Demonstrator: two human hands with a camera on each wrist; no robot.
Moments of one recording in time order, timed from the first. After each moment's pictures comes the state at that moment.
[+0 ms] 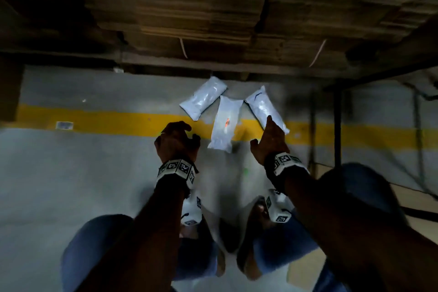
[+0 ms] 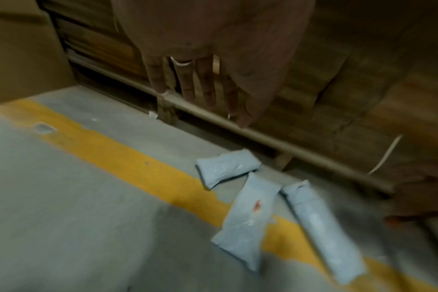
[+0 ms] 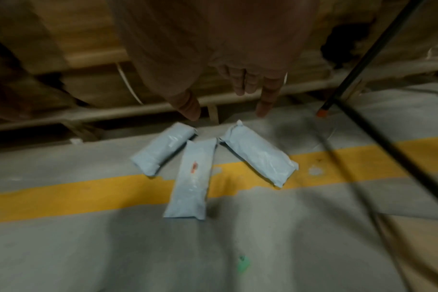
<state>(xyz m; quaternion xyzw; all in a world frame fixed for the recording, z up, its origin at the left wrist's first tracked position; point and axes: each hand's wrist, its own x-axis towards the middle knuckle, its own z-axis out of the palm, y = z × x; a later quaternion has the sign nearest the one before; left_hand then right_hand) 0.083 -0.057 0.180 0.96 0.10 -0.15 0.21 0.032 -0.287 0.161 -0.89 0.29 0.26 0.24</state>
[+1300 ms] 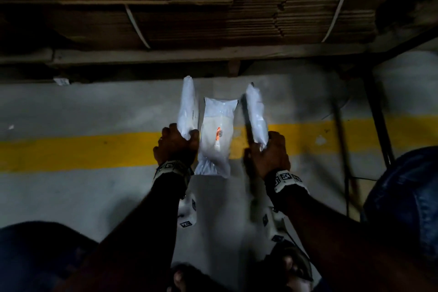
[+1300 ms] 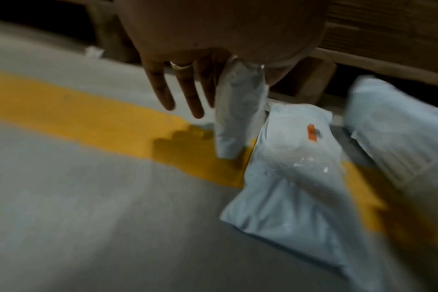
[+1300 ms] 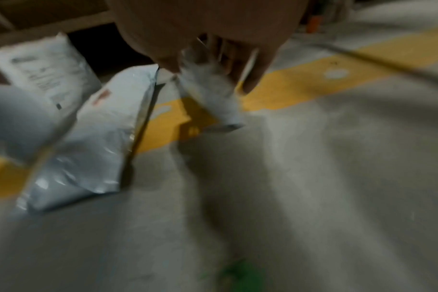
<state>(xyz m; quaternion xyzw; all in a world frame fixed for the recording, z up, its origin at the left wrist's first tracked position) 0.130 -0.112 -0.077 0.97 0.10 -0.14 0.19 0.027 -0.314 -0.087 -0.88 0.37 0.01 0.30</state>
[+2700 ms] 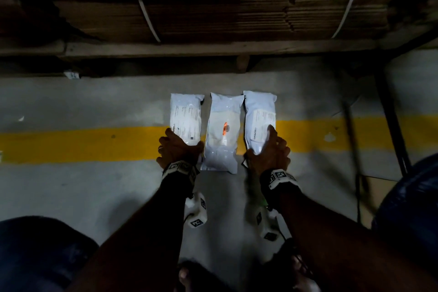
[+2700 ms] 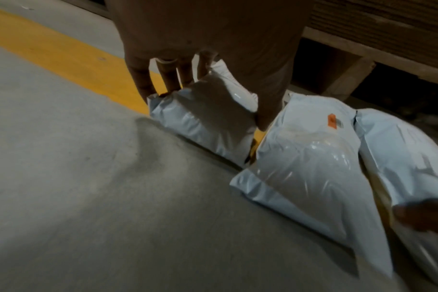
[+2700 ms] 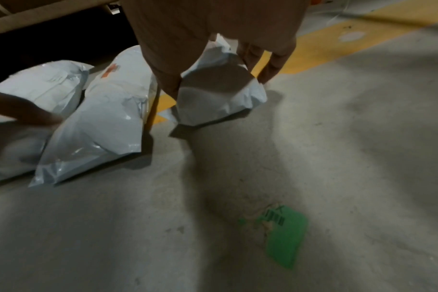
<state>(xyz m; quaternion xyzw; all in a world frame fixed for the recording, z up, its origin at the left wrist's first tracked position) 0.118 -0.094 -0.108 0.94 0.22 -0.19 0.18 0.025 -0.290 -0.112 -0.87 0.42 0.12 0.24</state>
